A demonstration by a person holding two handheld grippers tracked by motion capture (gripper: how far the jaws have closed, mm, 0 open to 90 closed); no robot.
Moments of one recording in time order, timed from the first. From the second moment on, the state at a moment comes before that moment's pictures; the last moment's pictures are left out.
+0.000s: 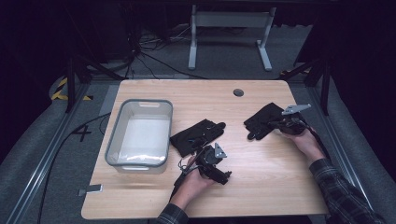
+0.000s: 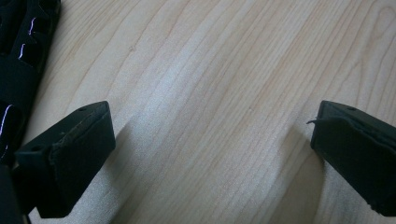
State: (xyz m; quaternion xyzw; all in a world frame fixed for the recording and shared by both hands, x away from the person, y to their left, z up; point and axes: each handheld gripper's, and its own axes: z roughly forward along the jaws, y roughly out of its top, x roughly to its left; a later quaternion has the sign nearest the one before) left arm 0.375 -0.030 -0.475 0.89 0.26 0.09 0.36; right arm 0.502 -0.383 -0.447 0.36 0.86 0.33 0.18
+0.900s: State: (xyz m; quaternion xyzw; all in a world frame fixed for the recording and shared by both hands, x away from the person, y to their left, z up) left arm 0.375 -0.030 -0.475 0.89 0.26 0.09 0.36; right arm 0.431 -0.372 -0.446 0.31 0.88 0.33 0.13
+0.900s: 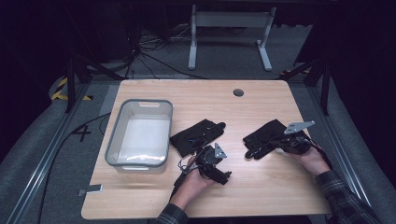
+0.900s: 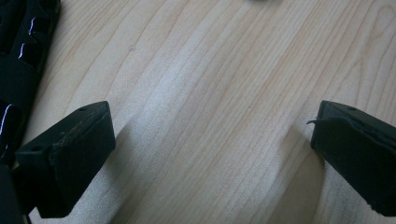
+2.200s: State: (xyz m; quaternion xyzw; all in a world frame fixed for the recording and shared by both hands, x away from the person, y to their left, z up) left arm 0.375 -0.030 -0.475 0.89 0.26 0.09 0.36; right arm 0.449 -0.424 -0.443 0.37 0.87 0.30 0.16
